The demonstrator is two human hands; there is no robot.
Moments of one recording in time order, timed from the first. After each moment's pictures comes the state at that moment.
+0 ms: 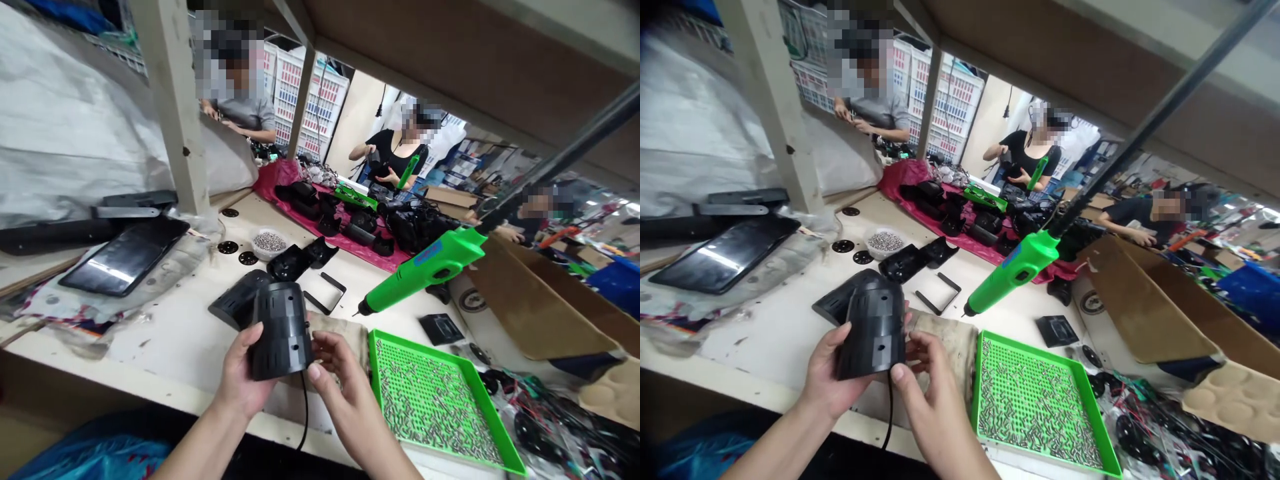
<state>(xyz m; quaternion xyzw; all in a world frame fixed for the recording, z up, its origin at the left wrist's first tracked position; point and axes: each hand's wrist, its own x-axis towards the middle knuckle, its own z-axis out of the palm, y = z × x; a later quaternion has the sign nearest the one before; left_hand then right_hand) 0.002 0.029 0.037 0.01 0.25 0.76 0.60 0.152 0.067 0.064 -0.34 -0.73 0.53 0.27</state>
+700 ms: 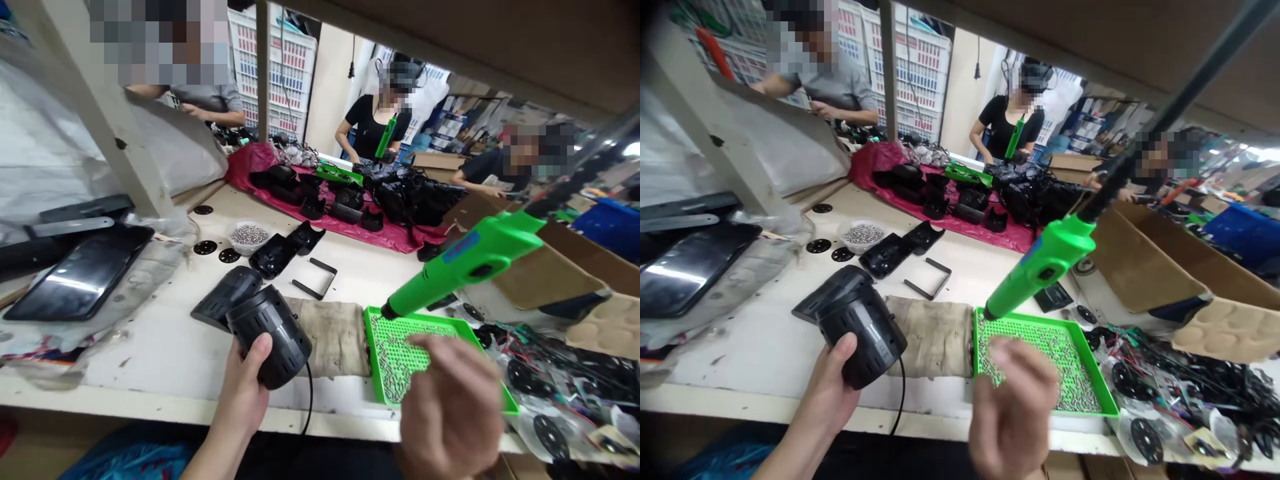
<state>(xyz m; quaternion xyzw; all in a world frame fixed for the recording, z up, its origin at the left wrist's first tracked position) 0.019 0.019 0.026 0.06 0.46 0.75 0.47 0.195 0.065 0.084 -0.32 -0.68 0.12 0.65</state>
